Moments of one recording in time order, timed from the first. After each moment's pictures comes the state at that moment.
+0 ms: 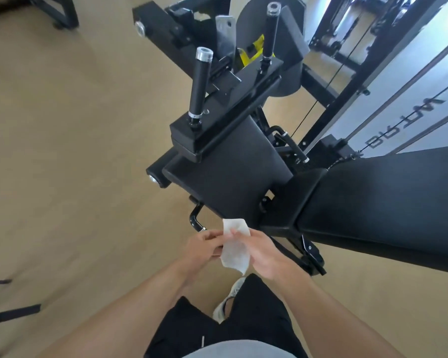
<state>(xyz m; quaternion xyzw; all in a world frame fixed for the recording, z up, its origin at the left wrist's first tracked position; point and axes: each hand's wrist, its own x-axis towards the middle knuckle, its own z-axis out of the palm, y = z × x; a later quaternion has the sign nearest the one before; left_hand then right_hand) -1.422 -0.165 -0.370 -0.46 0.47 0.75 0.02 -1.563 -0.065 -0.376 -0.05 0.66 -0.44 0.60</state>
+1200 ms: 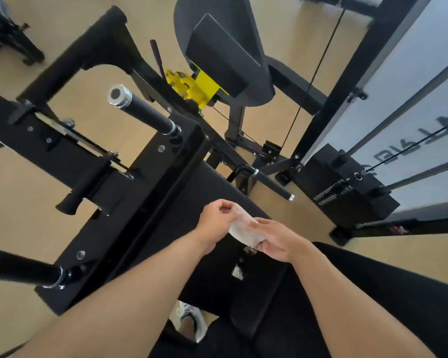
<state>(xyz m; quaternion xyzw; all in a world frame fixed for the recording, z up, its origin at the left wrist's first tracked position) -1.841 -0.310 -0.368 -0.52 0.58 0.62 0.04 -1.958 -0.172 -0.401 0.04 0.53 -0.48 0.70</state>
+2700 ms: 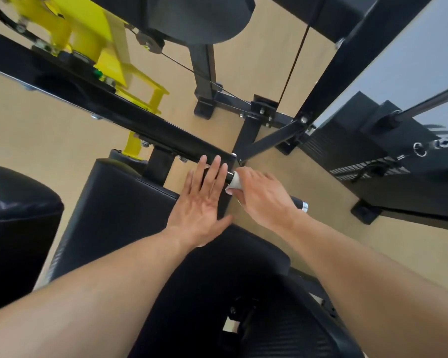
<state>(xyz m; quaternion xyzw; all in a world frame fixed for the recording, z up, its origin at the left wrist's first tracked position) -1.976 -0.408 -0.611 -0.14 0.97 0.05 0.21 -2.111 -0.283 -0.629 -0.46 0.83 -0.17 0.27</state>
